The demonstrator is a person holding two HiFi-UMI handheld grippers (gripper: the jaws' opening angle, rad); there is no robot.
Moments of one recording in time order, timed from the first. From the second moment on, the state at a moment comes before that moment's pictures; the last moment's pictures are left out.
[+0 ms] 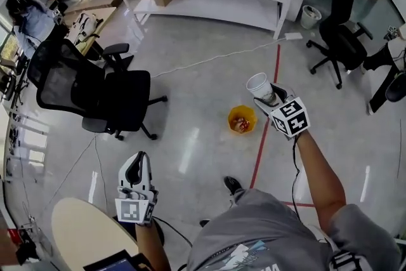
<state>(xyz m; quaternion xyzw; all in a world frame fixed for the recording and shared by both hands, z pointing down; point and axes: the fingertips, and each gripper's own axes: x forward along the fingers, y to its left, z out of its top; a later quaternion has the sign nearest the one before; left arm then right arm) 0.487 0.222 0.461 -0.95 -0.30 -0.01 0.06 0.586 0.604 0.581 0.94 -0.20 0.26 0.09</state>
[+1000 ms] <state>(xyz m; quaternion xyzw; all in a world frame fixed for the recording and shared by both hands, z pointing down) 0.507 0.251 0.470 -0.96 -0.28 -0.04 0.07 0.624 0.634 0.612 0.94 -0.20 0.27 0.08</state>
